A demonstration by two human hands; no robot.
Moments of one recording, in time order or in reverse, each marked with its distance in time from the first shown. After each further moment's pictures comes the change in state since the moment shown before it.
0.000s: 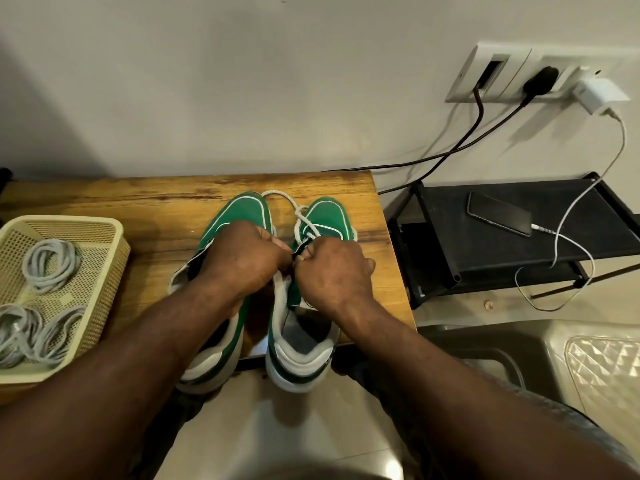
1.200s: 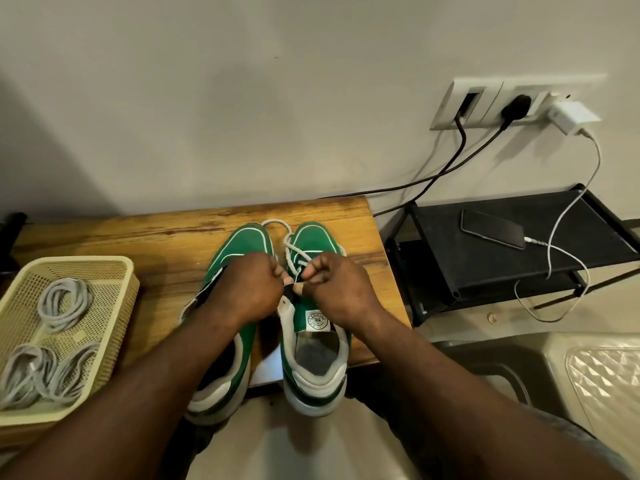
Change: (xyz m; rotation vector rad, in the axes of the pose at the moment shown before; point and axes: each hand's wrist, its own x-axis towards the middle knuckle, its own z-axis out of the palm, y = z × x) left_hand 0.022 -0.003 -0.006 0.491 -0.075 0.210; right_hand 0.018 0.023 0.002 0.434 -0.072 -0.015
